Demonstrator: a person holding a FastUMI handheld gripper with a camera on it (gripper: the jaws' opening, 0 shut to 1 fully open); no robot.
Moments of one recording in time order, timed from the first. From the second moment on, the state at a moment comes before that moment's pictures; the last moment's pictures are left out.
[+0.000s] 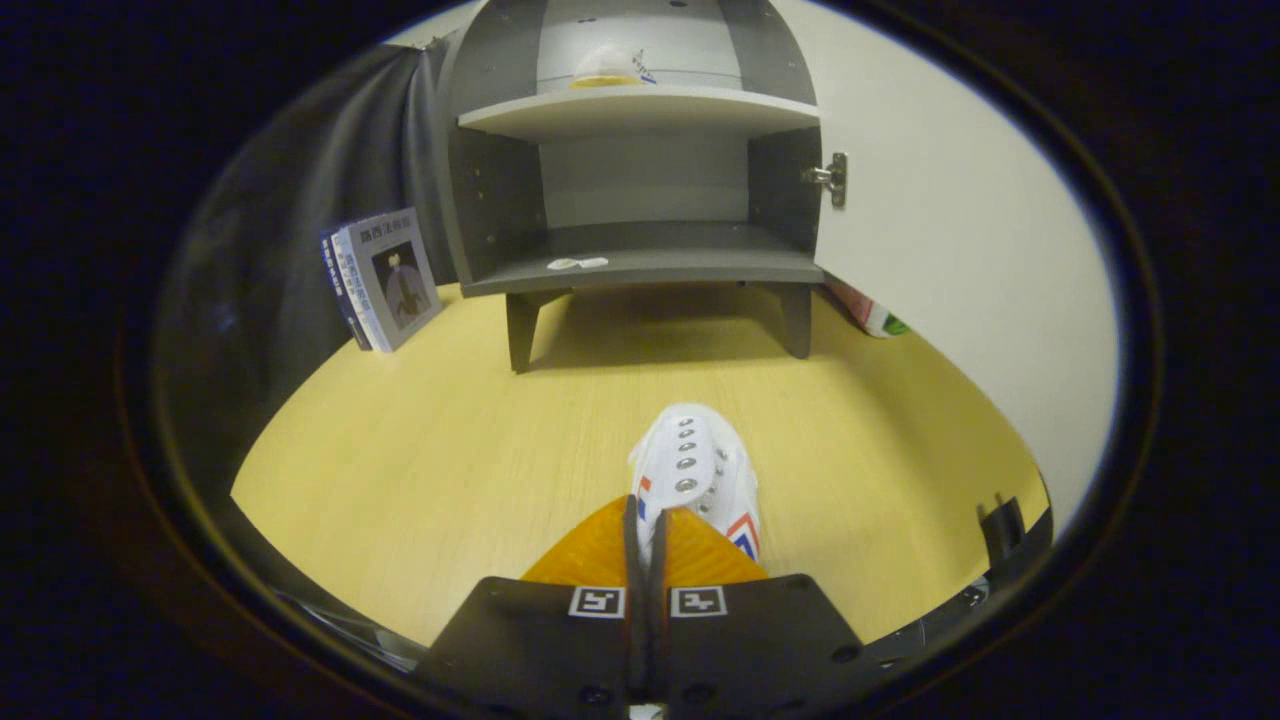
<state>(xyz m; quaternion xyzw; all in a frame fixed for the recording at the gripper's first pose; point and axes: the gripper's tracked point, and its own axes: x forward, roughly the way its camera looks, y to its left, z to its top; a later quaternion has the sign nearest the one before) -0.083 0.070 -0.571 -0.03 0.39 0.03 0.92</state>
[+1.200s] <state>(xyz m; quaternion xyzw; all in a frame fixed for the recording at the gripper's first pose) 0.187 0.078 -0.268 -0.11 0.18 0.02 0.98</state>
